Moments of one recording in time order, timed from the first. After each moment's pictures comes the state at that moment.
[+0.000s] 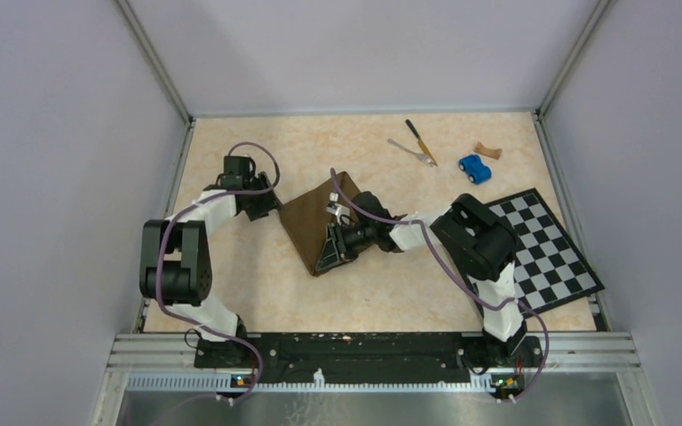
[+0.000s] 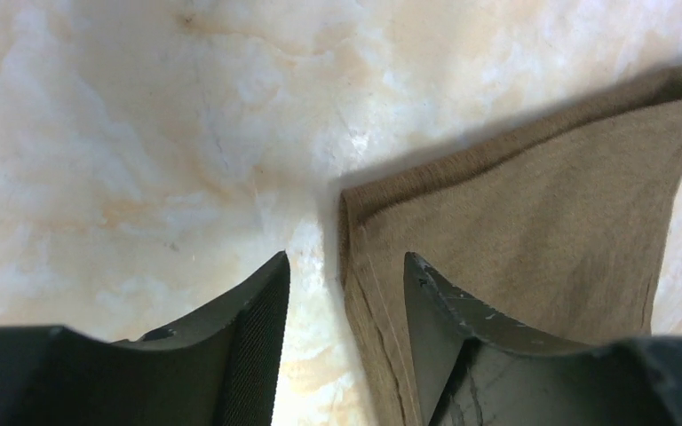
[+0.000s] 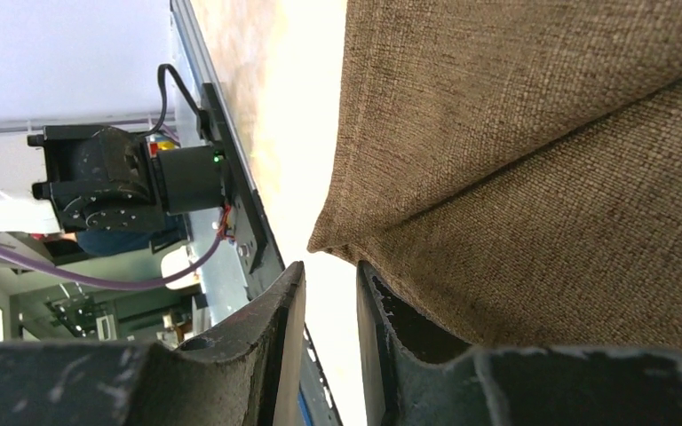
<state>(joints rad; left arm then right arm) -0.04 1.67 0.98 -0.25 0.18 -0.50 0.81 2.04 1.05 0.34 -0.80 0.77</state>
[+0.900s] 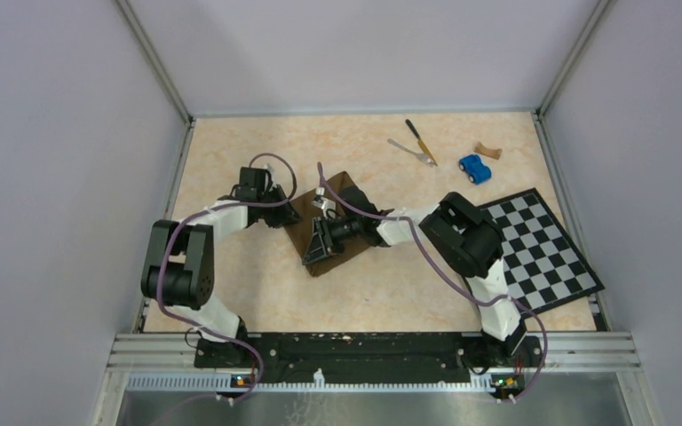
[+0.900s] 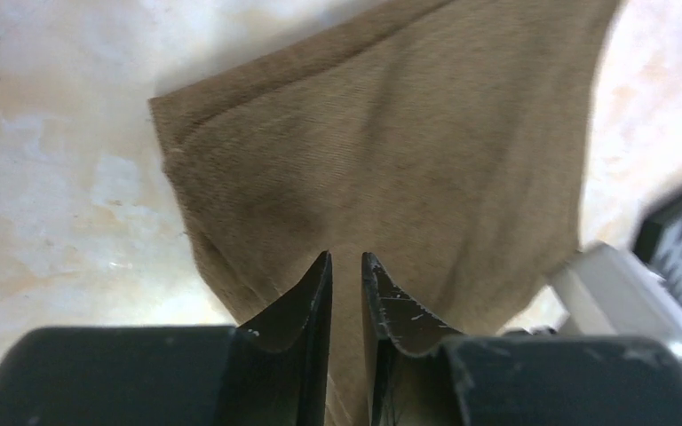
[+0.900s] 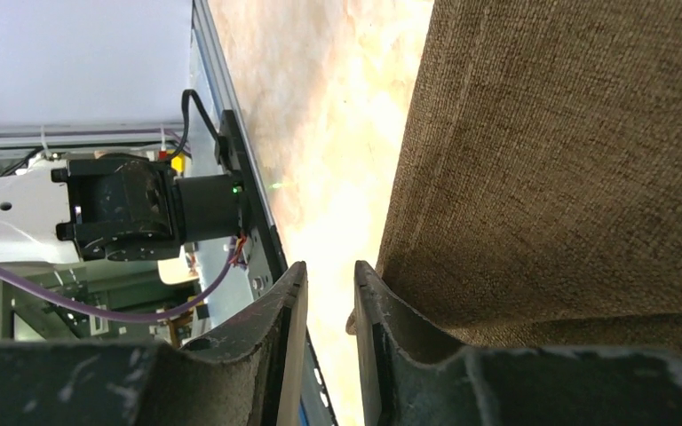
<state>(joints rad) -0.14 1.59 0.87 -0.15 0.35 -0.60 0.84 2.13 1.20 0.33 -0.81 0.80</state>
